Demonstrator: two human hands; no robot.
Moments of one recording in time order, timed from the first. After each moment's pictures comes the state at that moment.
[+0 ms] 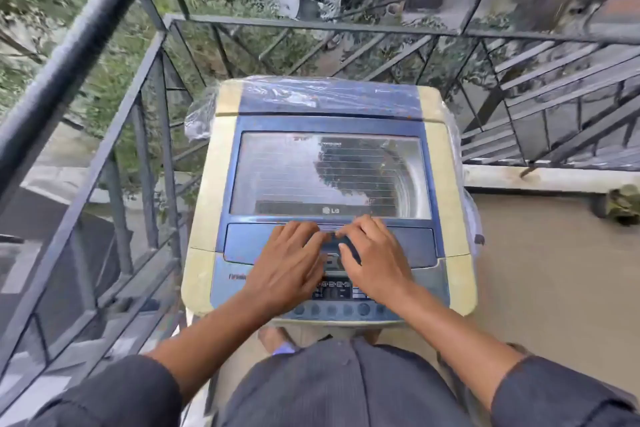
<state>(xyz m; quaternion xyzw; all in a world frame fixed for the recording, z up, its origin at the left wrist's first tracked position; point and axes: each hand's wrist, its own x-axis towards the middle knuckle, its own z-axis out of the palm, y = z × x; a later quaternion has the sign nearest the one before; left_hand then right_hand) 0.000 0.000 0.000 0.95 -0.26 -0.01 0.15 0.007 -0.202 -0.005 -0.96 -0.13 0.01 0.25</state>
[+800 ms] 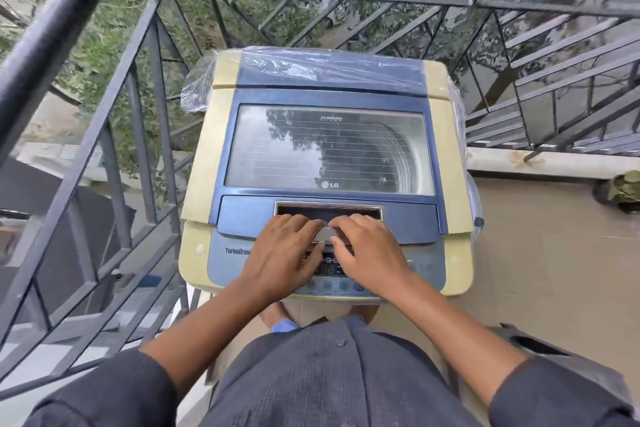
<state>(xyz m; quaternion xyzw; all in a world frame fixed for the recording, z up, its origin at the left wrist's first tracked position) -0.021 -0.004 -0.004 0.96 -0.20 -0.02 0.21 -0.009 -0.200 0.007 -0.95 -0.14 0.12 0.24</state>
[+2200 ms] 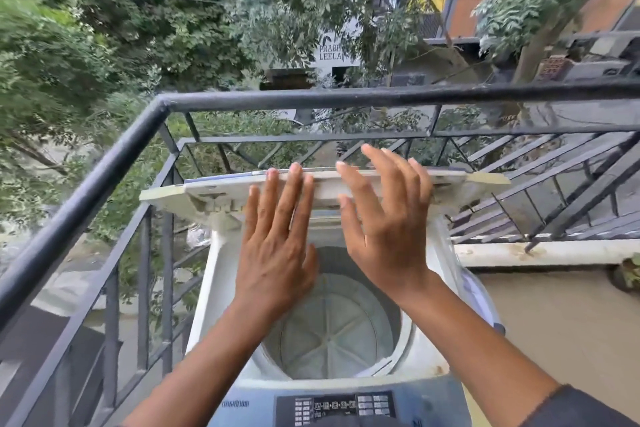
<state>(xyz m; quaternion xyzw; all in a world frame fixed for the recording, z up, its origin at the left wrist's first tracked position) 0.113 -0.022 0.130 0.94 -0.17 0.28 0.08 0.130 -0.196 0.161 -0.87 -0.12 -0.46 0.15</state>
